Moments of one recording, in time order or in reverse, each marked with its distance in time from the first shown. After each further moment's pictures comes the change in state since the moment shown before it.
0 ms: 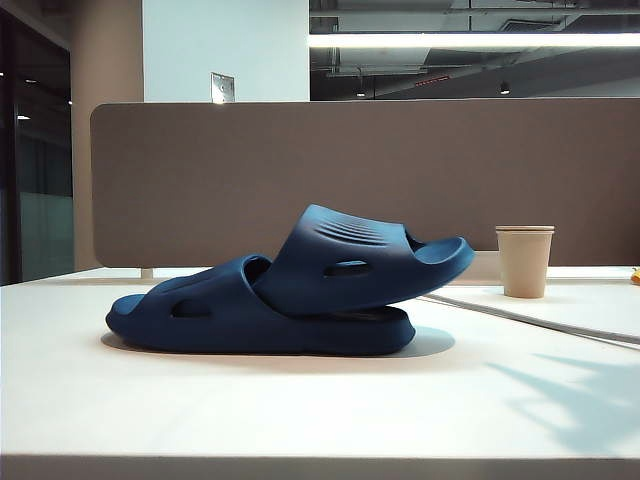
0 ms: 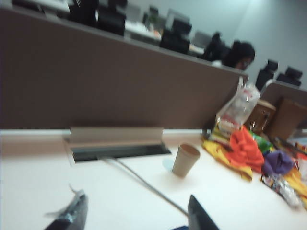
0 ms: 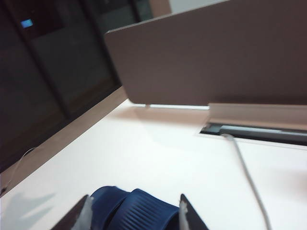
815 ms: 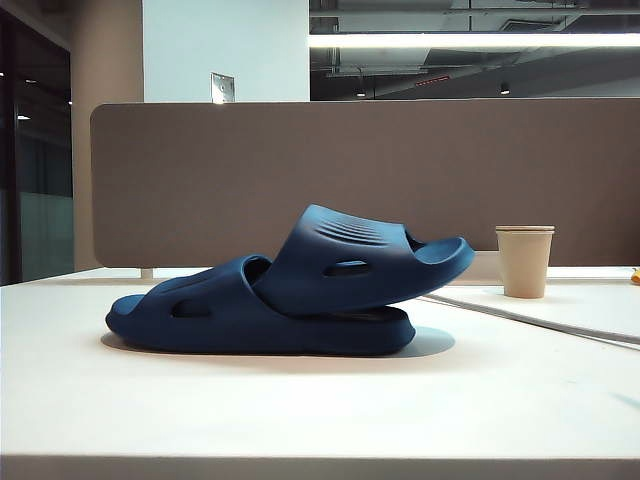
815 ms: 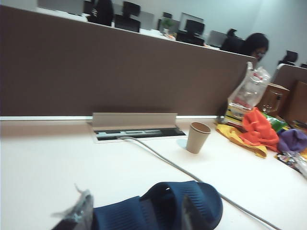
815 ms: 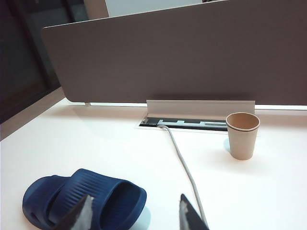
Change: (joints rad) left arm -0.001 -0.464 -0.140 -0.330 -0.074 0.098; right arm -0.001 -0.343 -0.048 -0.312 0.249 -0.132
